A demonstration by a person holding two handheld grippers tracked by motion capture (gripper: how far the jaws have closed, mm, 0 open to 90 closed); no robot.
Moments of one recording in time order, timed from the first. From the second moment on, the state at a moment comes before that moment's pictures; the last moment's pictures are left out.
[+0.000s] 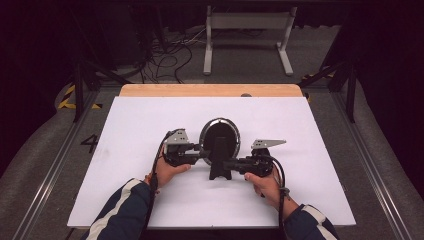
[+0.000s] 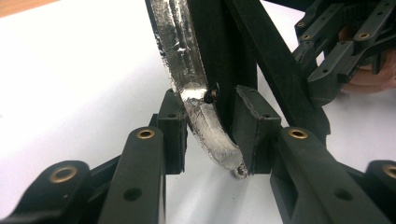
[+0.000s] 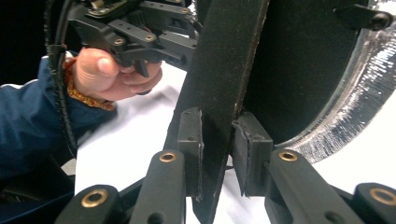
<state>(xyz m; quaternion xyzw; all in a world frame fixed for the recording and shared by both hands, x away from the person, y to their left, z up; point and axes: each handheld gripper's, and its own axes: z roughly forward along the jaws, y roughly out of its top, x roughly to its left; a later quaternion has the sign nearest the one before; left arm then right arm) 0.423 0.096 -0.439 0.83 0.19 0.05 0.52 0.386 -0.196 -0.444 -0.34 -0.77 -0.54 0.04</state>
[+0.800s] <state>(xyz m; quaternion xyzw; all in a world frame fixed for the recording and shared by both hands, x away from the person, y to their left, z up) 0.418 0.085 -0.436 0.84 0.18 0.10 0.50 0.388 -0.198 -0.441 -0.35 -0.77 -0.53 0.03</state>
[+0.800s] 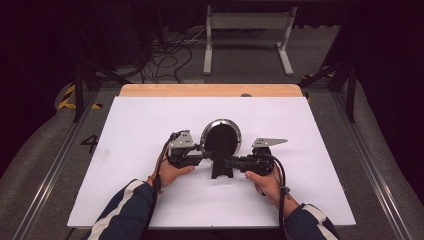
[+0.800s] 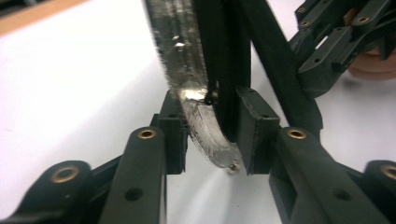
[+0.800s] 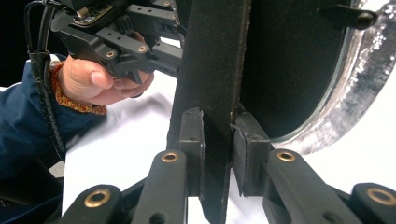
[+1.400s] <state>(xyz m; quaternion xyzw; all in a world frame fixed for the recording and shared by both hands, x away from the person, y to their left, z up) 0.415 0.083 -0.434 0.84 0.18 0.15 0.49 0.387 -0.197 -0.435 -0.34 -0.77 -0.54 0.02</state>
